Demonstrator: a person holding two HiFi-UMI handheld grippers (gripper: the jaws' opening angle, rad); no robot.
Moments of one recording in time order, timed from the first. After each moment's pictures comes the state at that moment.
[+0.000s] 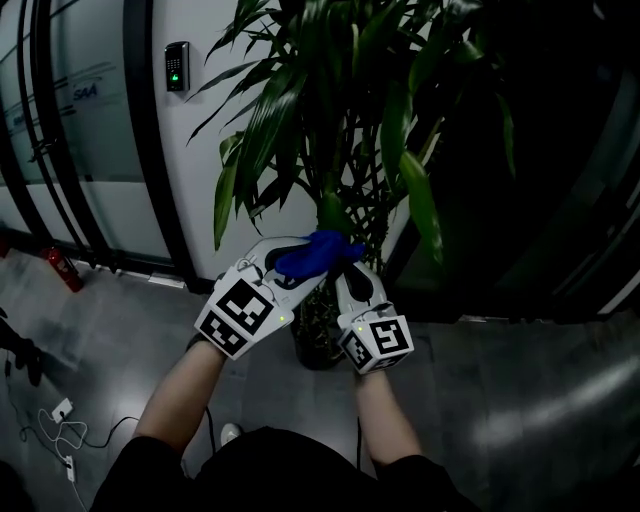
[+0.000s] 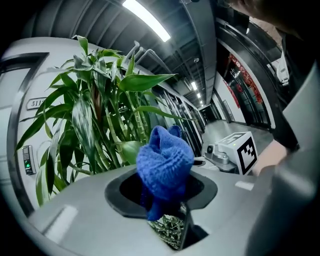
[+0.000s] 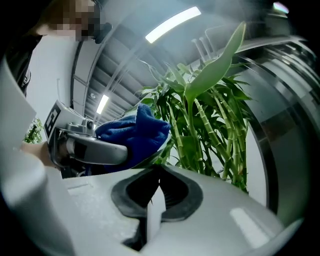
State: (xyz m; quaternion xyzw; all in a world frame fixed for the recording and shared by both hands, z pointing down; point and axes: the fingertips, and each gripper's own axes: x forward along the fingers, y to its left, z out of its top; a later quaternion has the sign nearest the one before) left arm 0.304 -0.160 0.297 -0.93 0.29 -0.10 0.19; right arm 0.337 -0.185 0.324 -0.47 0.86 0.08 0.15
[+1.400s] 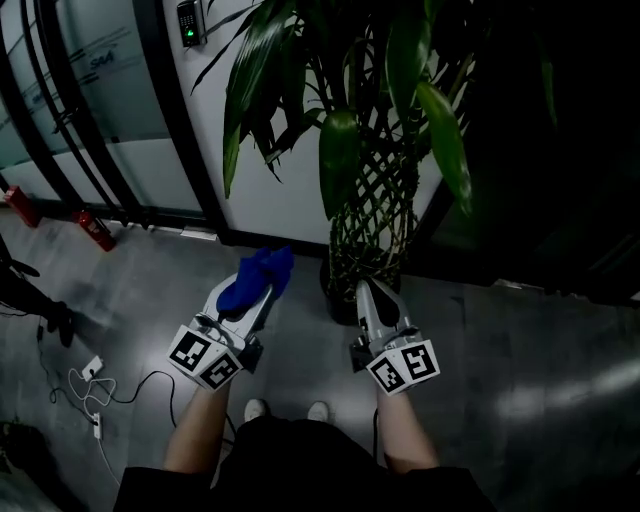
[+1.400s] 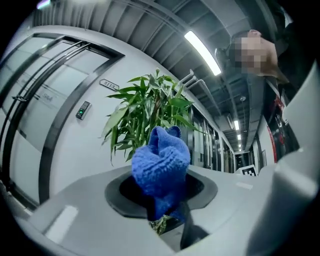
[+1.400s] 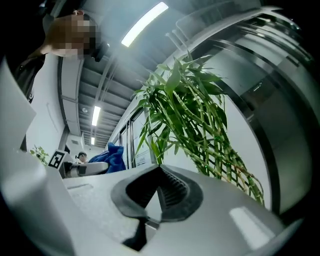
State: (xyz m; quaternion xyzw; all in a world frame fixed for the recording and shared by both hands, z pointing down) left arm 0.198 -0.091 0.402 -0.89 0.43 0.13 -0.03; right arm 0.375 -0.106 0.432 -0.45 0.87 -0.04 0.18
